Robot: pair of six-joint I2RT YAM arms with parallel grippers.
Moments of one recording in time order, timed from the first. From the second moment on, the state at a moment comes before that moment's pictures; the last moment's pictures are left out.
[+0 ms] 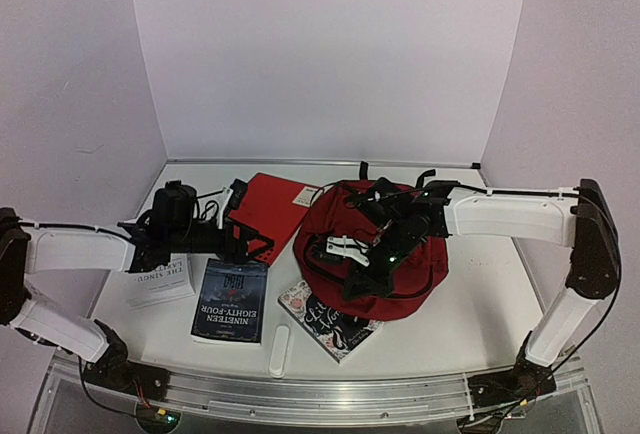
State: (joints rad) left arm -0.63 1.32 0.62 0.29 0.50 -0.27; right arm 0.91 1.72 1.29 -0.76 -0.47 -0.47
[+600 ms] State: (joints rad) left arm -1.02 1.41 0.61 0.35 0.05 0.42; right arm 0.83 1.78 1.30 -0.75 -0.65 -0.40
